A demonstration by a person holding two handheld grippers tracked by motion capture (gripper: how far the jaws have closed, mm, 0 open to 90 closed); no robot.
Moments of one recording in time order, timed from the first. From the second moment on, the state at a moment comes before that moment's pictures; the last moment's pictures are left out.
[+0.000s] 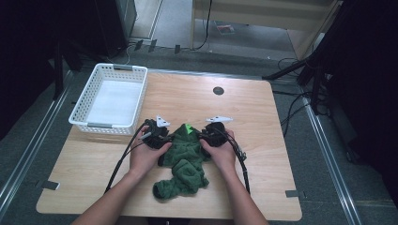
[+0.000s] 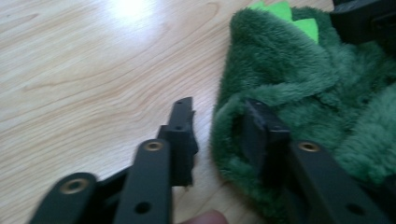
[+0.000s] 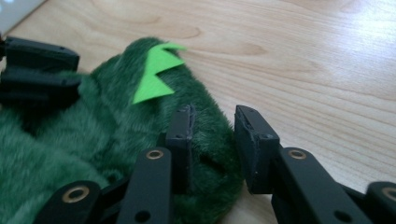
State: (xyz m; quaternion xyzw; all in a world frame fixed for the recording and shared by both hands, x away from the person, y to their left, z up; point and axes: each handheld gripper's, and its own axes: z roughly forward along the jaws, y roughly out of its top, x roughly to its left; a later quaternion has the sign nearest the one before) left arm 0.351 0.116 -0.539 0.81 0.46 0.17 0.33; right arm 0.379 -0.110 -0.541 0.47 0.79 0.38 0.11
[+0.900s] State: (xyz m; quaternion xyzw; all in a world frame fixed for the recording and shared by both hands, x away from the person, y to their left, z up) left arm 0.397 0.107 -0.529 0.80 0.44 0.21 0.35; right arm 0.389 -0.132 -0.531 0.45 0.77 0.41 0.19
